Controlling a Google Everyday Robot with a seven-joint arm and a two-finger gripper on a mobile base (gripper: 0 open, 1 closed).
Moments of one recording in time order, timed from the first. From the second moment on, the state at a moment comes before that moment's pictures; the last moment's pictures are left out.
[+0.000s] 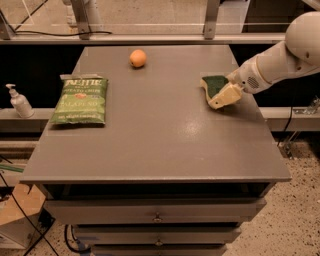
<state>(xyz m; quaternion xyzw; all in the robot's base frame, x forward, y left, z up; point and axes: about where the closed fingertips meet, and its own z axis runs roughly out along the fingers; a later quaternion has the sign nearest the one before) 0.658 -0.198 0.831 -0.46 0.81 0.13 0.32</state>
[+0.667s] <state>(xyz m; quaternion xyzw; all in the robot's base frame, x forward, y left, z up) 0.648 -0.139 0.919 -0.54 0.74 0.11 0.38</state>
